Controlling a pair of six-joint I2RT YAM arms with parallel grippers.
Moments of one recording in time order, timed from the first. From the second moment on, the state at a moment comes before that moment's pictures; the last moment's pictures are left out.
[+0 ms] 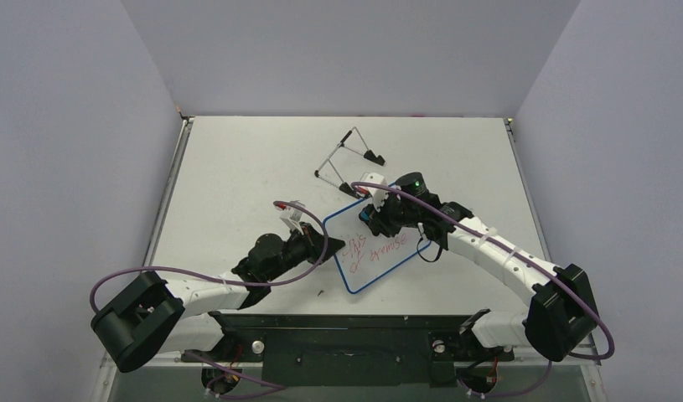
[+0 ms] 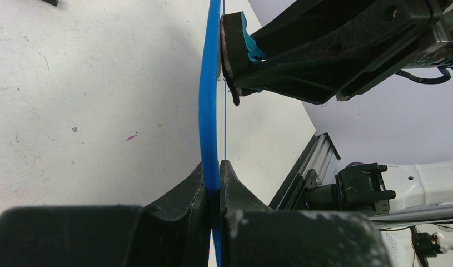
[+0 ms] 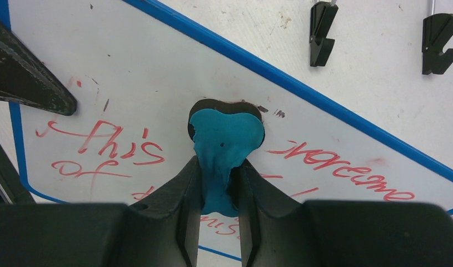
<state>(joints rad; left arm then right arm) -0.80 1.23 0.28 0.85 0.11 -0.82 0.62 1.31 0.94 -0.36 -0.29 -0.36</state>
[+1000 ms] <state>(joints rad) -0.80 1.24 0.28 0.86 0.12 -0.82 0.46 1.30 0.89 -0.29 -0.33 -0.30</state>
